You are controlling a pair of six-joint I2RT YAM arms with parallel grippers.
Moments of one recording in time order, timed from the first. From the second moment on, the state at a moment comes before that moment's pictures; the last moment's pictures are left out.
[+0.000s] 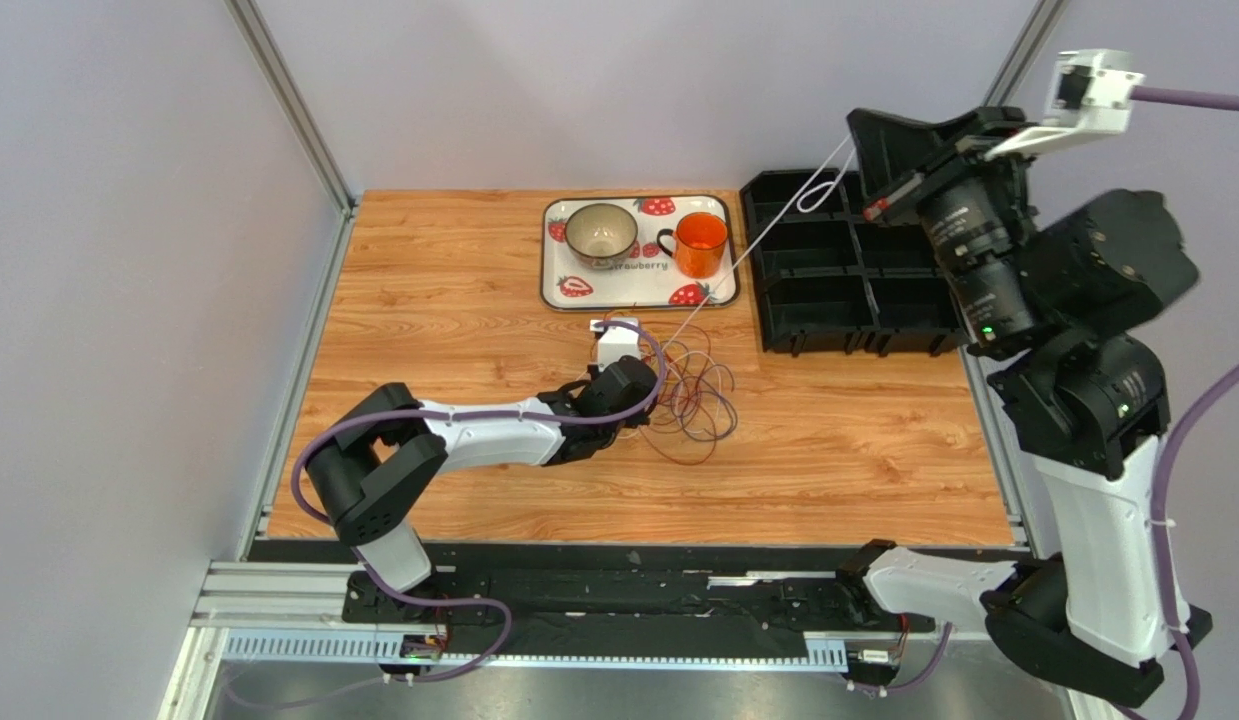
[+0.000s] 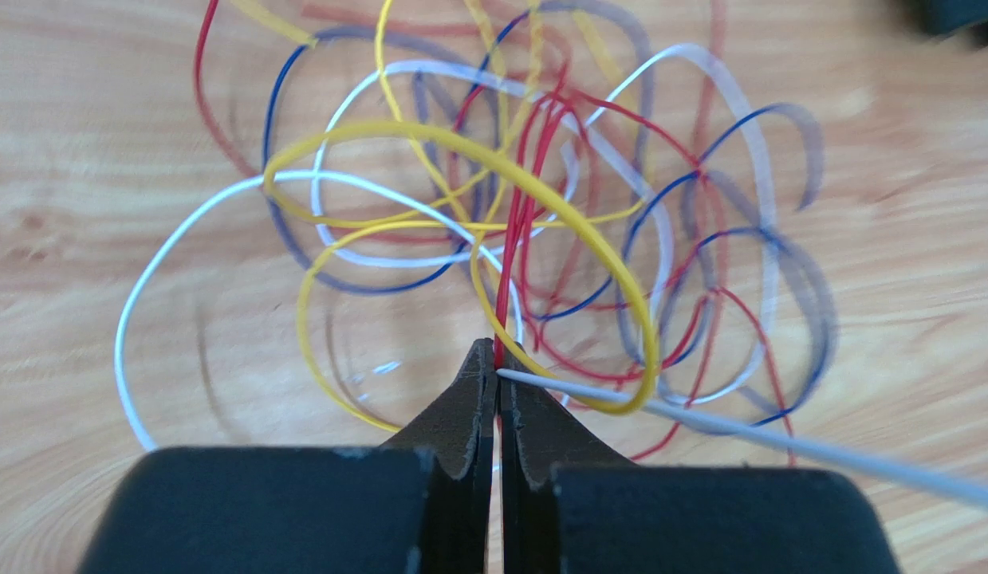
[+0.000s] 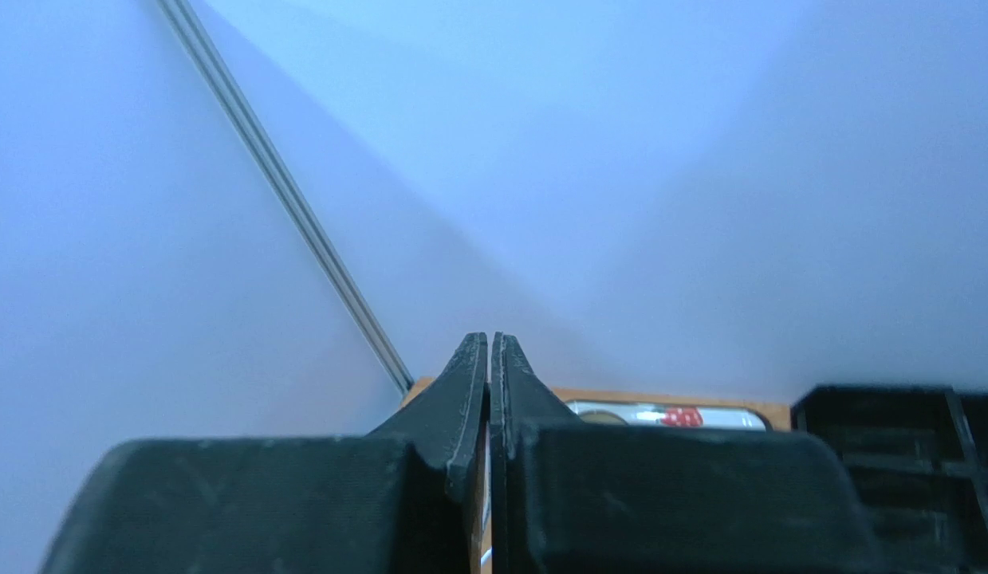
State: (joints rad) left arm -0.95 1.68 0.87 0.07 -0.49 -0.65; right arm 0.62 1.17 2.01 -0.55 0.31 0.32
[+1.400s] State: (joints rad) left arm -0.90 1.11 0.50 0.02 -0.65 -0.59; right arm 0.63 1.53 1.30 -0.40 0.05 0.43
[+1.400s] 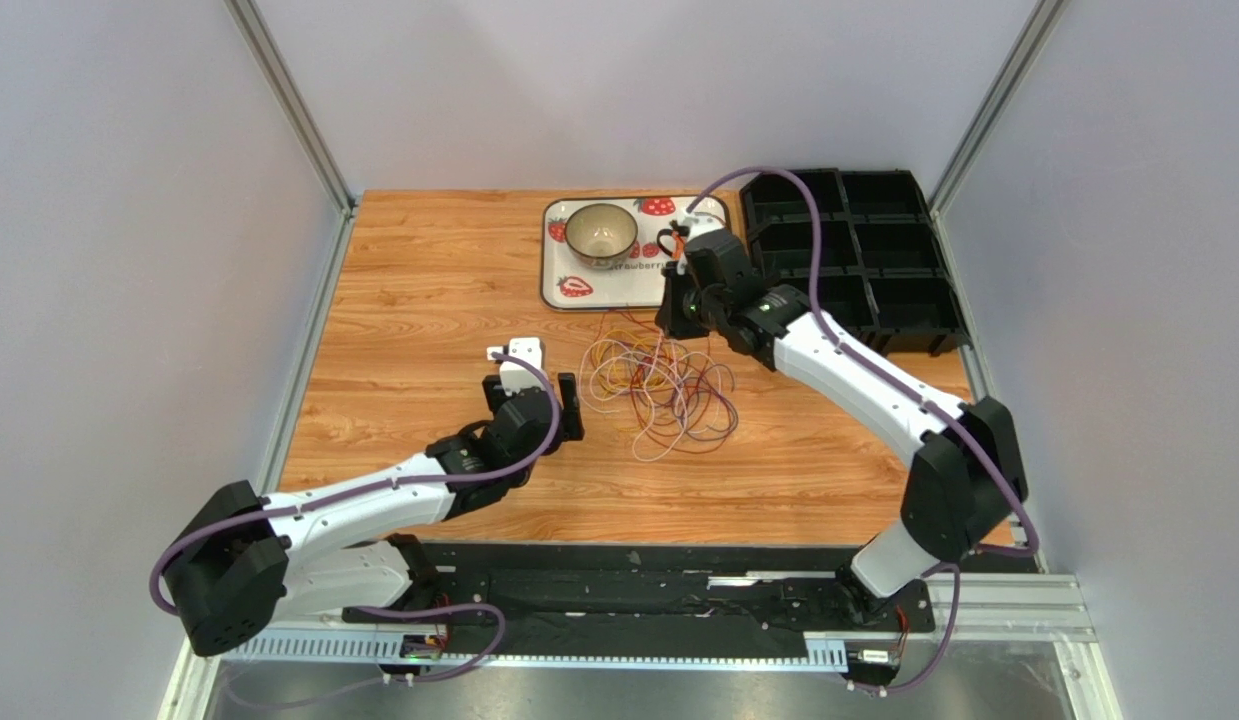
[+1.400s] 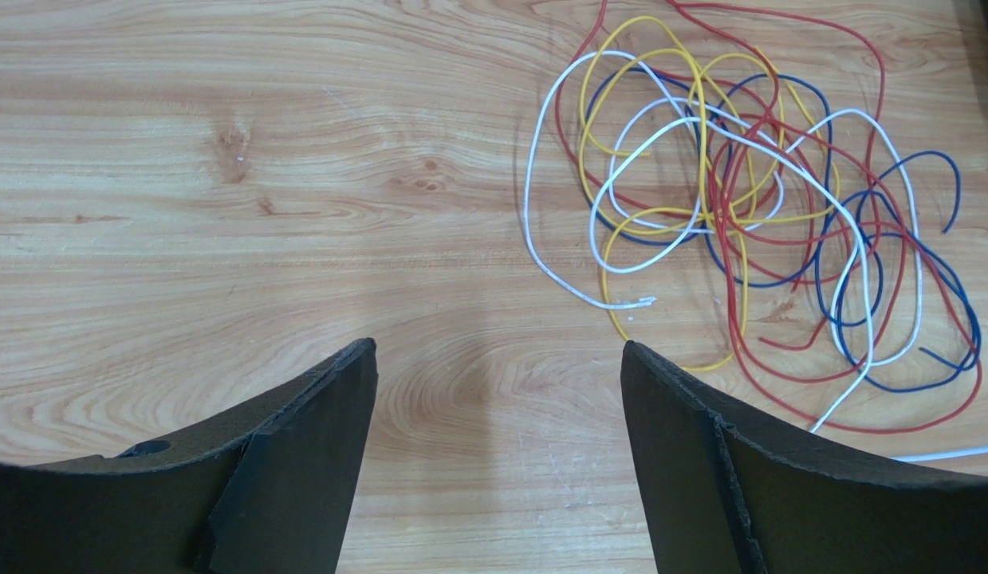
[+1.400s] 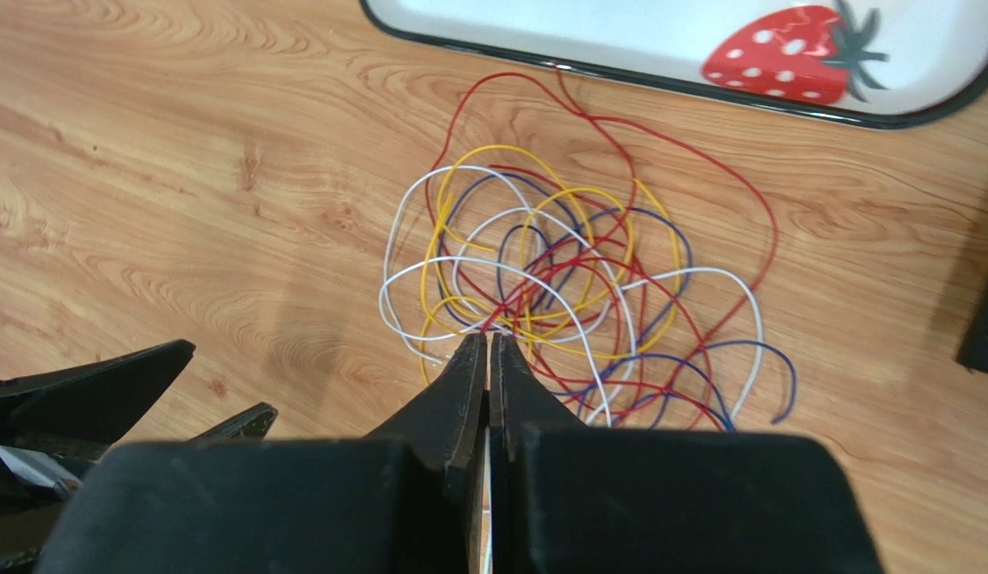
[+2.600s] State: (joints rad) left arm -0.89 1.19 0.53 0.04 -0.65 -0.59; right arm 0.59 1.84 1.36 -0.36 -0.07 0.34
